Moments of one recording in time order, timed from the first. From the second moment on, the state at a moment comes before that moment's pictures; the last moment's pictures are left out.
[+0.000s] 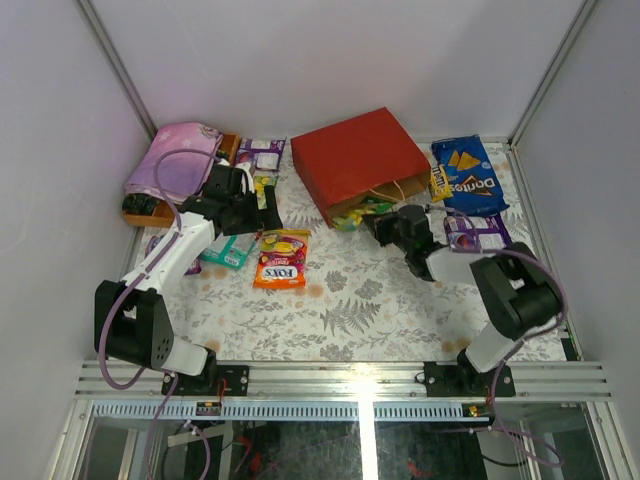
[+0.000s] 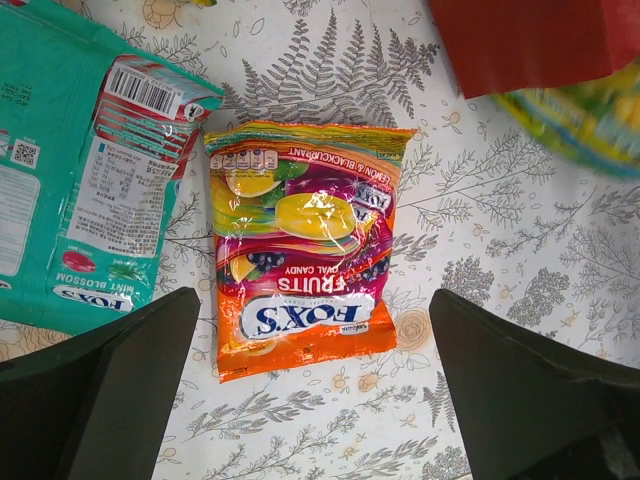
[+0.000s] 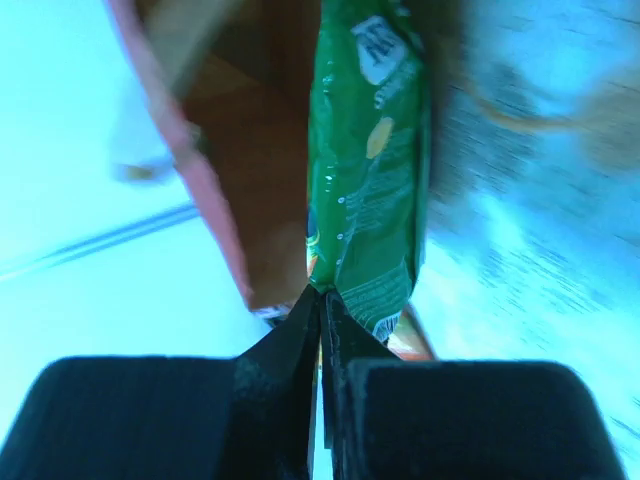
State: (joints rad) left arm -0.23 1.44 1.13 -0.58 0.18 -0.35; right arm 0.46 1.71 0.73 0.57 0.07 1.63
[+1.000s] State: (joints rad) left arm -0.23 1.32 1.13 -0.56 0.37 -0.39; right arm 0.49 0.67 0.32 -0.52 0.11 1.37
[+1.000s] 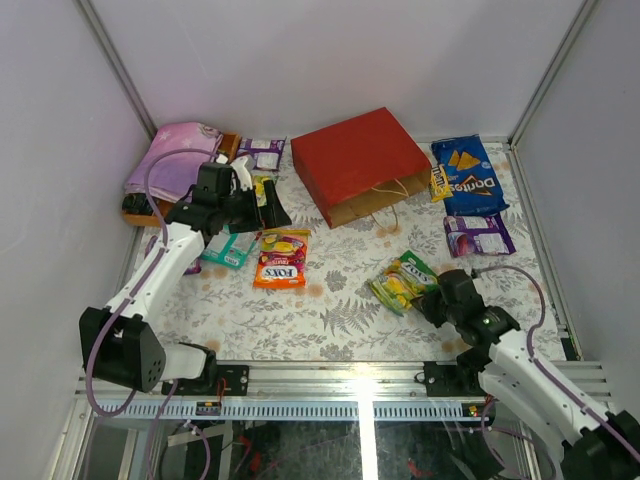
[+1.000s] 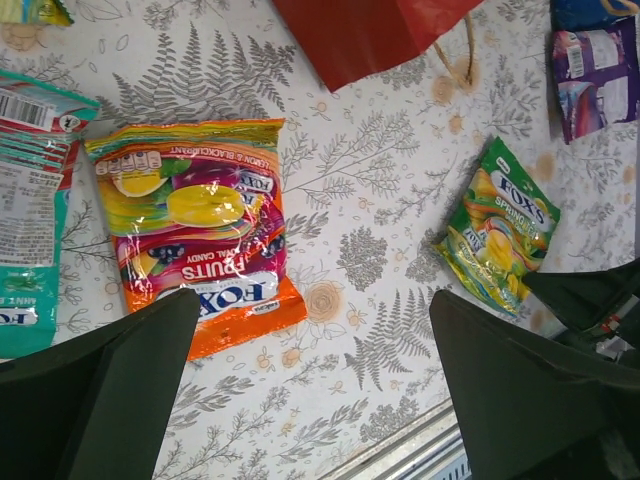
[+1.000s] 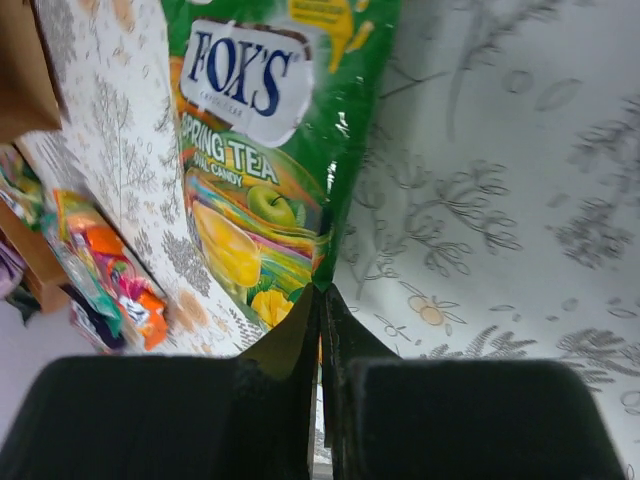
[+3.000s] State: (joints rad) left arm -0.23 1.41 1.13 -0.56 0.40 -0.39; right arm 0.41 0.93 0.48 -0.32 0.24 1.34
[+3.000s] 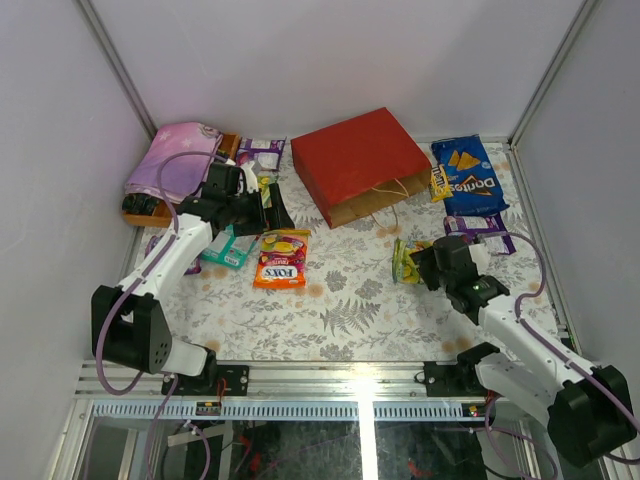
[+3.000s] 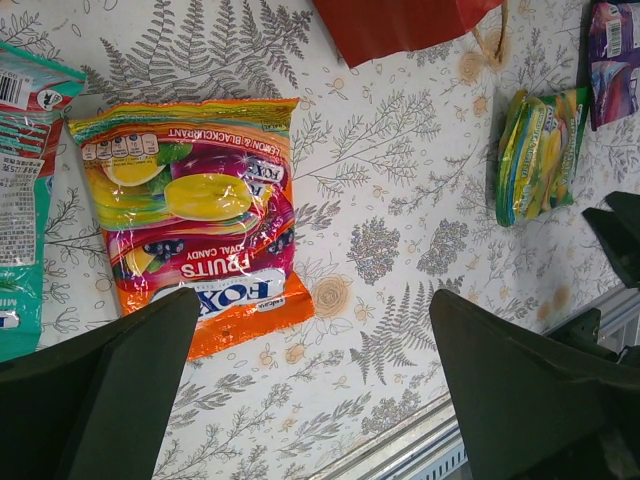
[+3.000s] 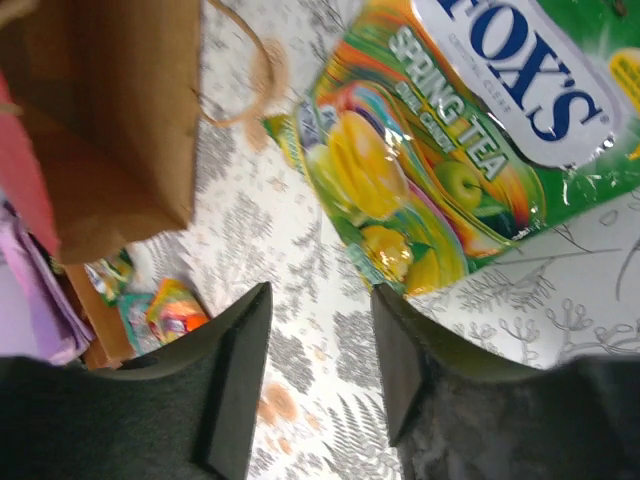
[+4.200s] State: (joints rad) left arm -0.23 1.43 1.14 -0.58 0.38 -0.38; right arm 0.32 1.50 0.54 0.17 0.06 1.12
